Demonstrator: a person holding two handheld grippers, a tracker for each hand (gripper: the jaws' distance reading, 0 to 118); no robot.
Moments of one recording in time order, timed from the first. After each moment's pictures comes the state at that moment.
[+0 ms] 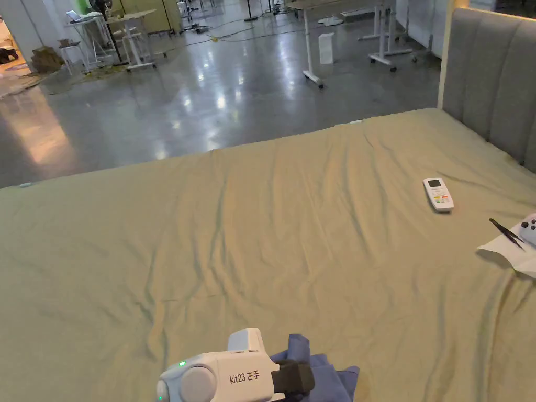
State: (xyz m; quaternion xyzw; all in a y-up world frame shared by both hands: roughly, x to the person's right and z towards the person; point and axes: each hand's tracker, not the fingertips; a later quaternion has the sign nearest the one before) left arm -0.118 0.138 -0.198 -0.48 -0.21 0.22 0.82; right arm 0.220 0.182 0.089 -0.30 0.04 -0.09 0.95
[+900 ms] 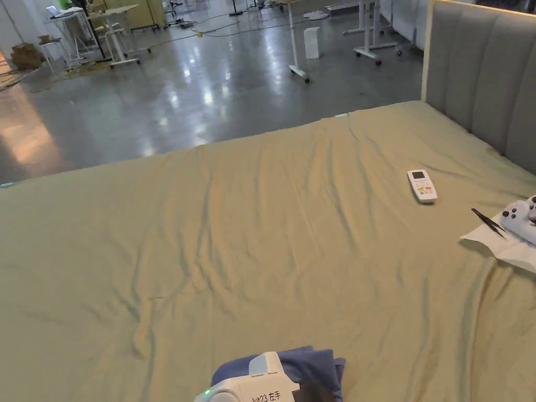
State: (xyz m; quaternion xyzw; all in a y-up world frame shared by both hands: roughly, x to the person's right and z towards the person) left arm -0.093 0.088 -0.179 -0.49 -0.21 0.28 0.79; right arm 0.214 0.167 0.102 -0.34 0.04 -0.08 0.94
